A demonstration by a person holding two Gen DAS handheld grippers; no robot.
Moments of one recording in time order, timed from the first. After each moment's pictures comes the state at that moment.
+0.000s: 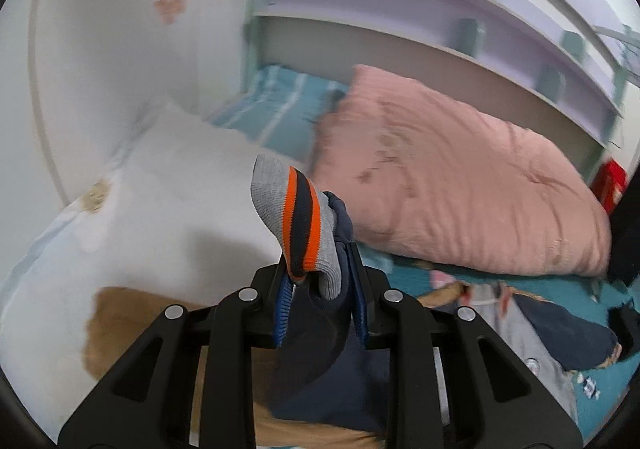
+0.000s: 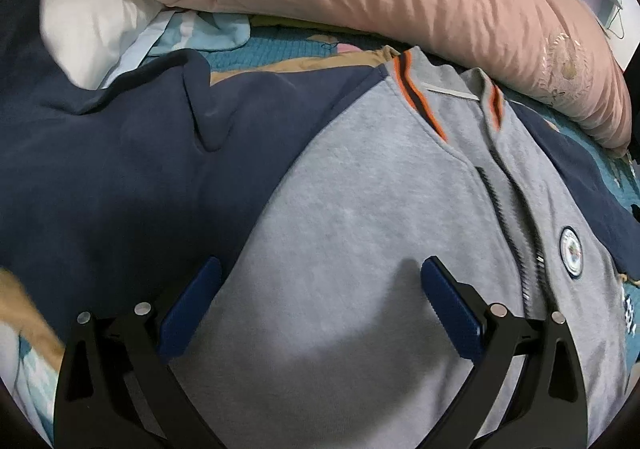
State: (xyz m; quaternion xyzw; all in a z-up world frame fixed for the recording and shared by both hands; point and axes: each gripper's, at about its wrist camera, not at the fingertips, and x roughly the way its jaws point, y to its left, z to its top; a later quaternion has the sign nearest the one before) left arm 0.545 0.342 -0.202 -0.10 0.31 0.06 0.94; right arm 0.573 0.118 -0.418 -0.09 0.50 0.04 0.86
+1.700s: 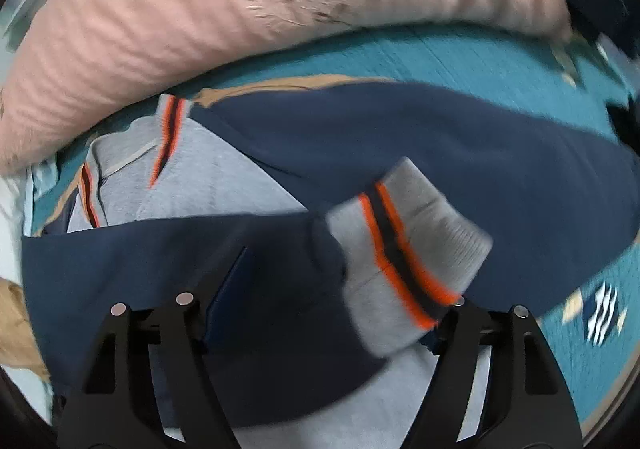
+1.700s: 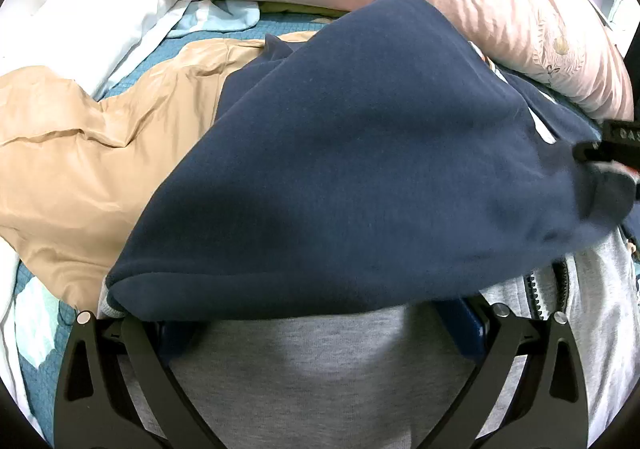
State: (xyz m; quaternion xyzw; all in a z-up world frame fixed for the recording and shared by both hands) left arm 0.626 -0.163 -0.411 0.11 0.54 -0.08 0.83; right arm 0.528 0.114 -0.451 -0.08 0.49 0.06 0.86
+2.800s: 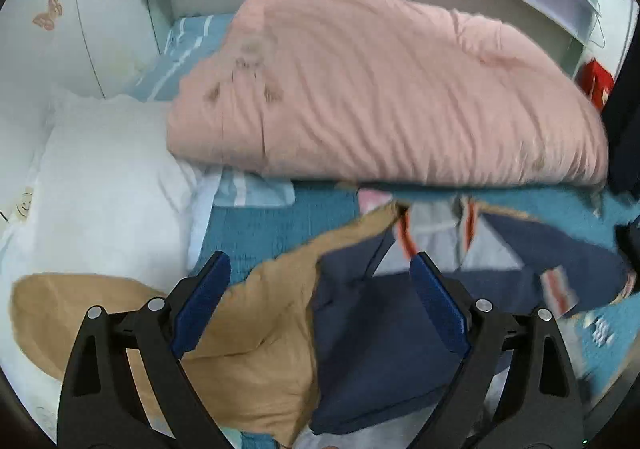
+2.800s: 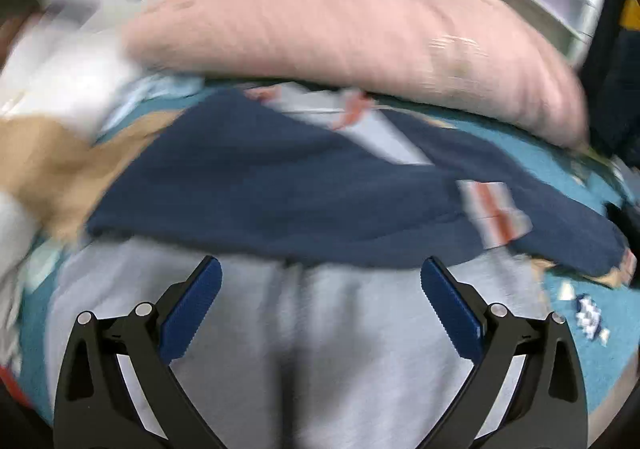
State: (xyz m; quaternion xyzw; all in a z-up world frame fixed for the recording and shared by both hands) left arm 0.617 0.163 -0.271 0.02 0.43 0.01 0.90; right arm 0.508 -0.053 -0.367 -0.07 0.42 0.02 0.91
